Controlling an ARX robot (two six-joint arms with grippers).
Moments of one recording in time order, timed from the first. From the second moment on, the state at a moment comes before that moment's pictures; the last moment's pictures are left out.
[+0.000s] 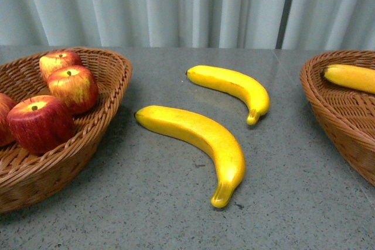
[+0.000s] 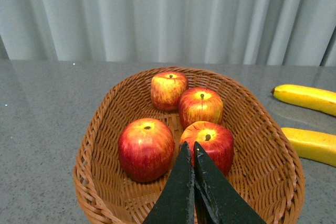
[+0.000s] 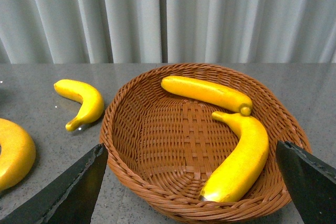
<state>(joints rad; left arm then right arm) 0.00 0.49 0.07 0.41 0.00 0.00 0.00 0.00 0.01 0.00 0.00 0.00</state>
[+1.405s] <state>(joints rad) 0.00 0.01 0.01 0.00 0.00 0.00 0.00 0.00 0.01 0.00 0.00 0.00</state>
